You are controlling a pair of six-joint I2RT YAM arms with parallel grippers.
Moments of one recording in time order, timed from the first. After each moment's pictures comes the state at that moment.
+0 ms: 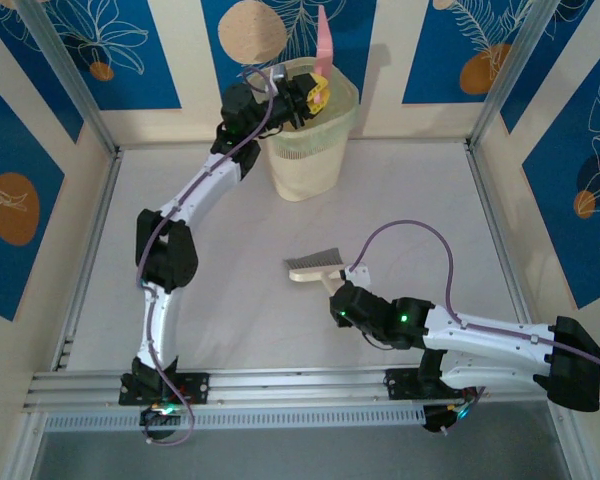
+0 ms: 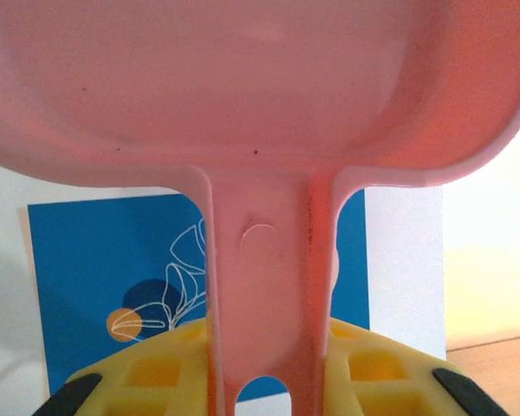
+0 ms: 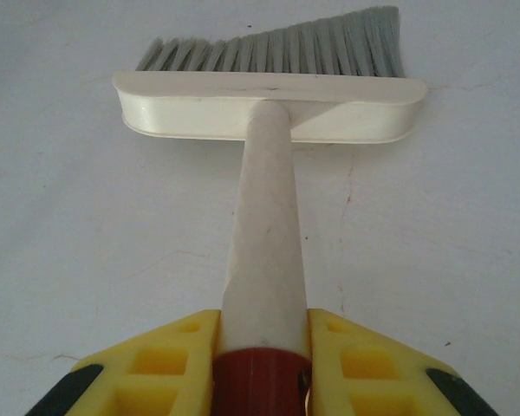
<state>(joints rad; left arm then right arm) -0.46 2.15 2.06 0.44 0.72 -1.78 1.14 0.97 0.56 -0.52 0.42 0.85</state>
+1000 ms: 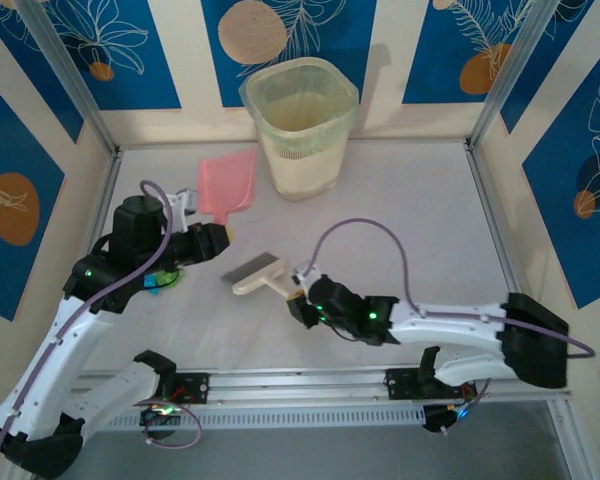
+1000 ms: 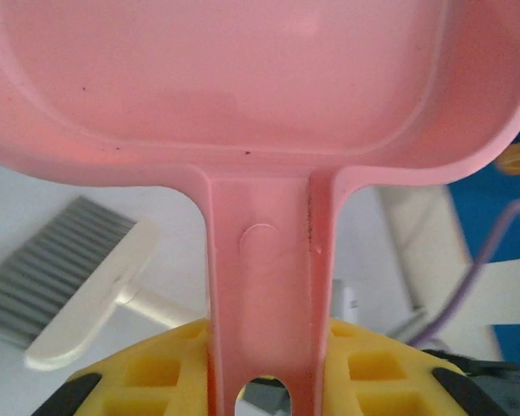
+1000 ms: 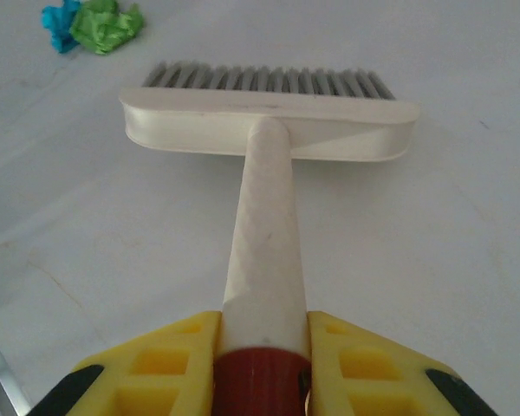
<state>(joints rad) -0.42 0.88 1.15 -0.87 0.33 -0.62 1.18 1.29 0.64 -0.02 0.22 0.42</state>
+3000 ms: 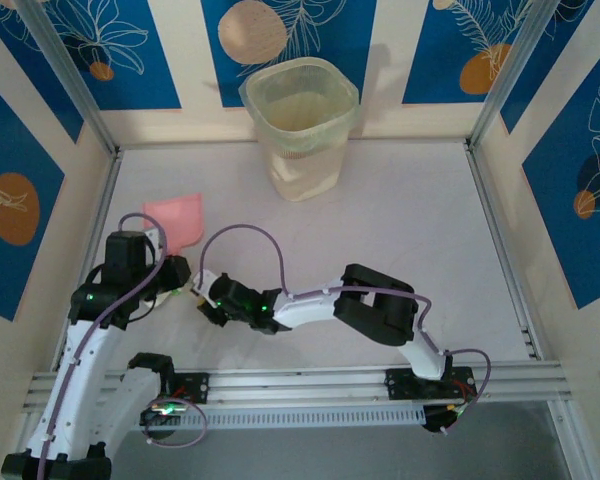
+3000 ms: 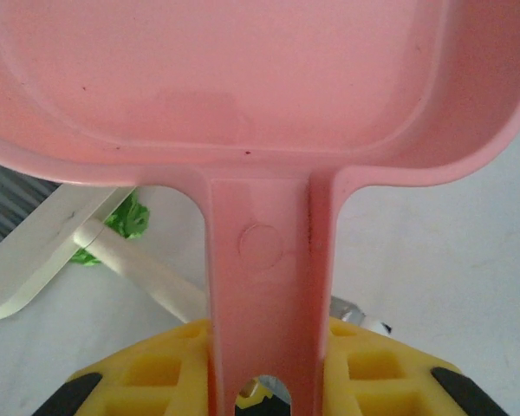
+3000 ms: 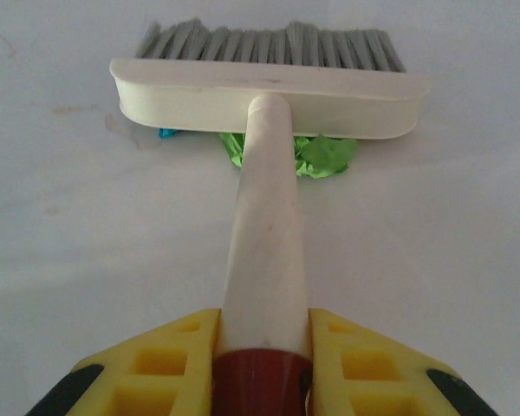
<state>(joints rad) -0.13 0.73 0.85 -0.96 0.17 -0.41 1.26 2.10 1.25 0.25 0.16 0.12</state>
